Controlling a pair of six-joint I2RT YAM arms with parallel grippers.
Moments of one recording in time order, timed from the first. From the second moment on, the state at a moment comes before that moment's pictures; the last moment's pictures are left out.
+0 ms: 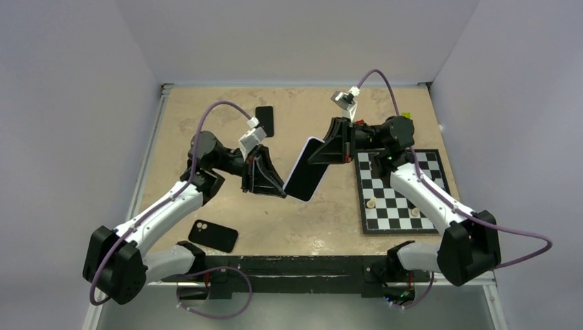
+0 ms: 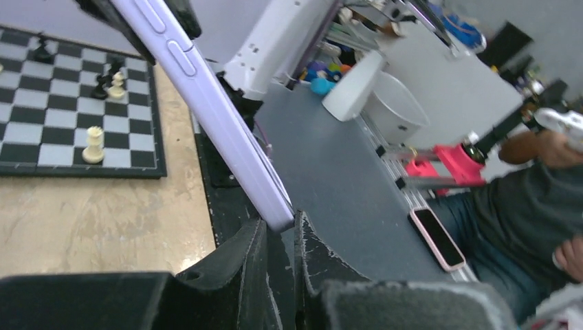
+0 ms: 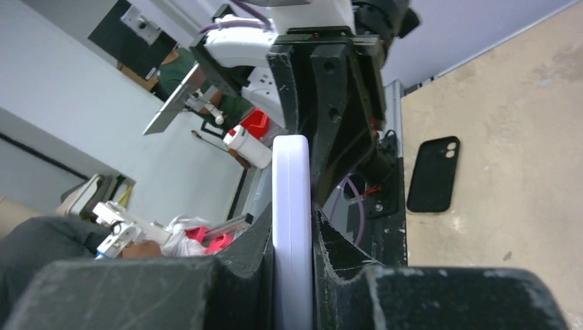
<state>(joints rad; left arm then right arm) -0.51 1.13 0.77 0.52 1.32 -0.65 0.40 1.28 0.93 0.79 -1.30 1.21</state>
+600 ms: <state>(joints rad) -0.48 1.39 0.92 0.70 1.37 -0.73 0.38 1.61 0.96 1.47 -1.07 1.86</state>
